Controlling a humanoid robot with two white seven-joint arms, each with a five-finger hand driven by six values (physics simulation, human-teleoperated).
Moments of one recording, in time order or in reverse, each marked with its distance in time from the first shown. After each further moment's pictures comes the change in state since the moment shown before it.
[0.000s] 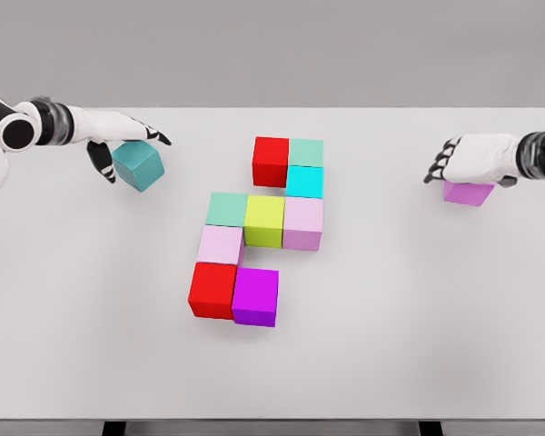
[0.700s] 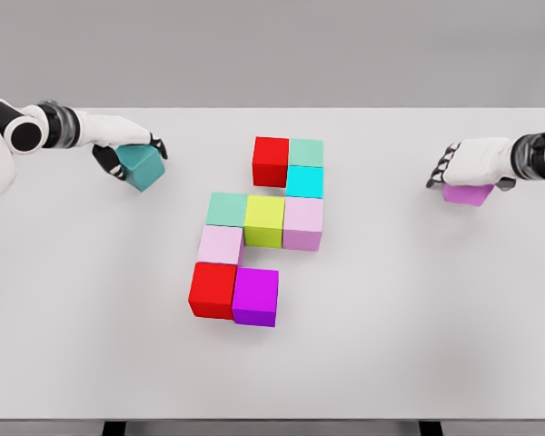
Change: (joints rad) left arm 0.000 -0.023 0.006 0.031 -0.020 0.002 0.000; right arm -0.032 0.031 0.052 0.078 0.003 0.000 0.000
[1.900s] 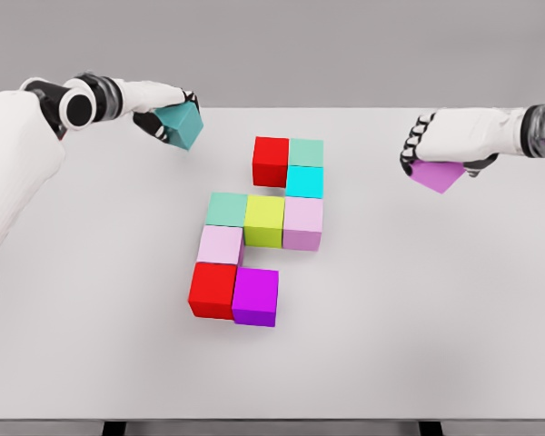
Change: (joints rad) left arm -0.005 -0.075 0.011 -0.196 0.075 0.392 -0.002; right arm -0.025 -0.084 -0.058 -0.219 -0.348 -0.002 0.001
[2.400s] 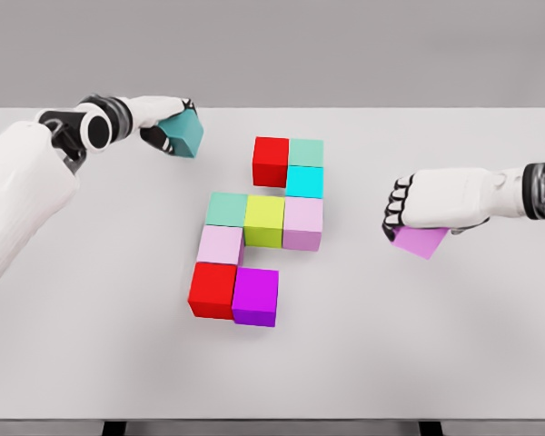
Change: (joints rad) left arm 0.141 0.059 -0.010 -0.320 0.058 0.397 0.000; right arm 0.129 -0.149 0.001 -0.314 -0.135 0.000 0.000
